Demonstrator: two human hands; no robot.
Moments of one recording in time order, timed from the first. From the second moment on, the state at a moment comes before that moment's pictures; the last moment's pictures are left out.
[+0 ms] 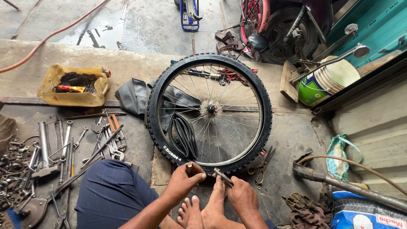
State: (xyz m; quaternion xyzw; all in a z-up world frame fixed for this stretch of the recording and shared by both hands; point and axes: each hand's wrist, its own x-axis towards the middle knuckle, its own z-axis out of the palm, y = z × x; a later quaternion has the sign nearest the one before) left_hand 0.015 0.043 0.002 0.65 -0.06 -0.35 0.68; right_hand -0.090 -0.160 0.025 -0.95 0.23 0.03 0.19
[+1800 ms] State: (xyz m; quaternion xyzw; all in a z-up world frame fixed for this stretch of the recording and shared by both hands) left_hand -0.001 0.028 -0.026 0.75 -0.14 -0.34 0.55; right_hand -0.097 -0.117 0.006 -0.97 0.00 -0.09 0.24
